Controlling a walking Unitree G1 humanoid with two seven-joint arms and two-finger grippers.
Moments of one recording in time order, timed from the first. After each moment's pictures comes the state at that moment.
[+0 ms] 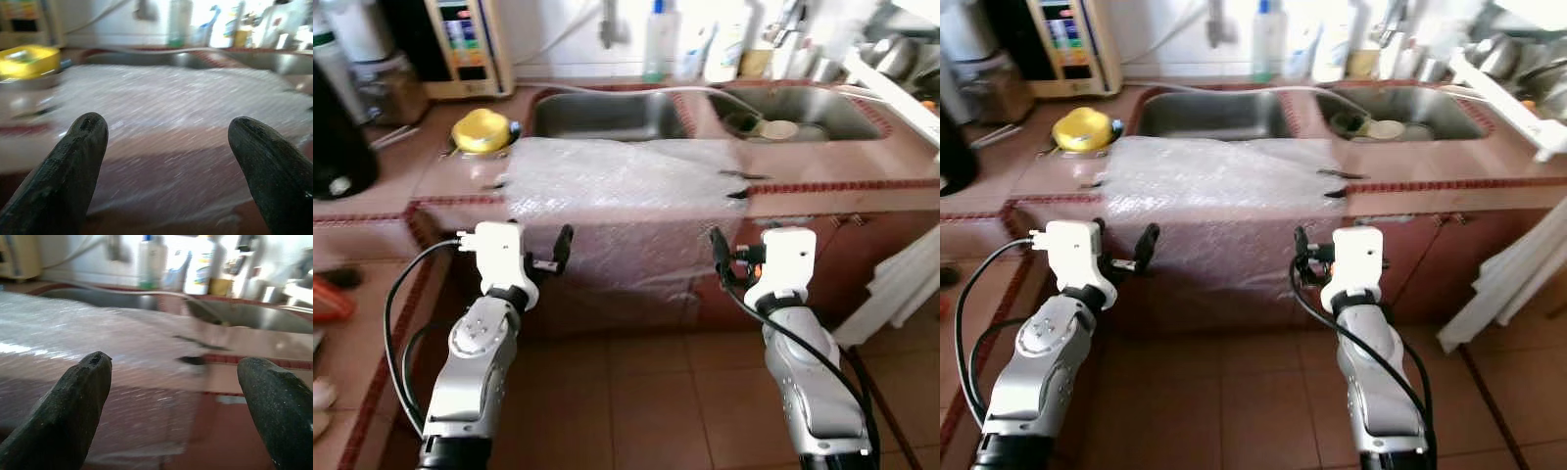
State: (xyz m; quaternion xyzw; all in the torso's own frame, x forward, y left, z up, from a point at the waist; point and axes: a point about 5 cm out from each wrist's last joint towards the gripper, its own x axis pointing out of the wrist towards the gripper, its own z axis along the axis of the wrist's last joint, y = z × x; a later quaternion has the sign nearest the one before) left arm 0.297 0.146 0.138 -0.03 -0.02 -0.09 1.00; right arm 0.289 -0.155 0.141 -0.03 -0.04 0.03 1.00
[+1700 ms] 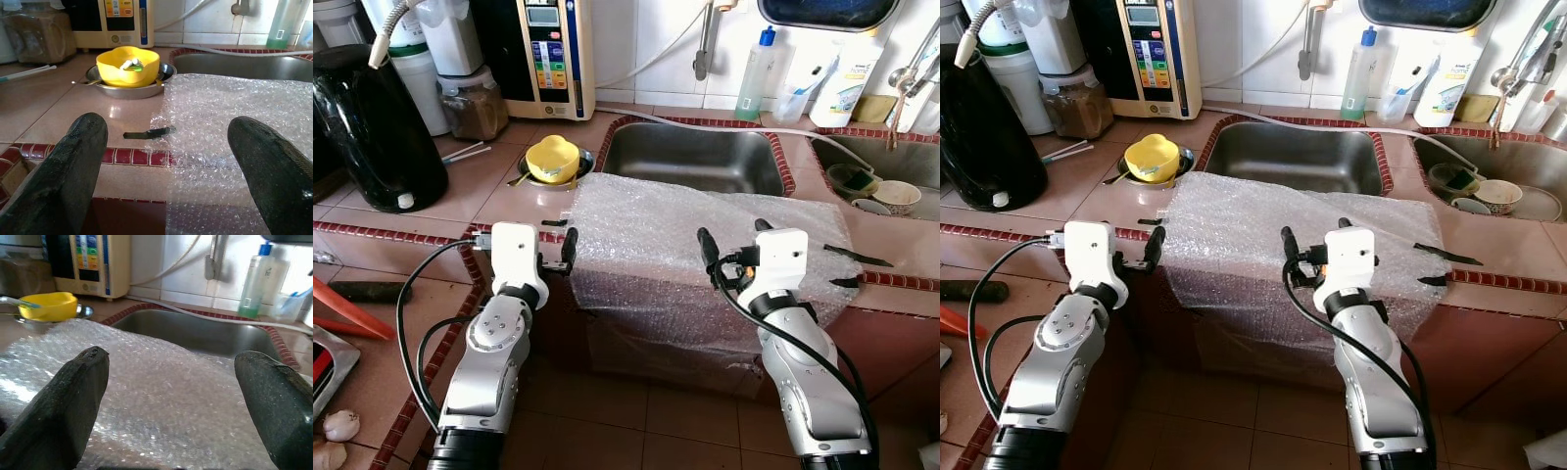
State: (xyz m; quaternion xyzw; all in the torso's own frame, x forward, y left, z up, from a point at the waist) left arm 0.302 0.143 0.131 0.00 0.01 -0.06 1.00; right arm 0.288 -0.142 0.144 -0.02 -0.05 0.10 0.99
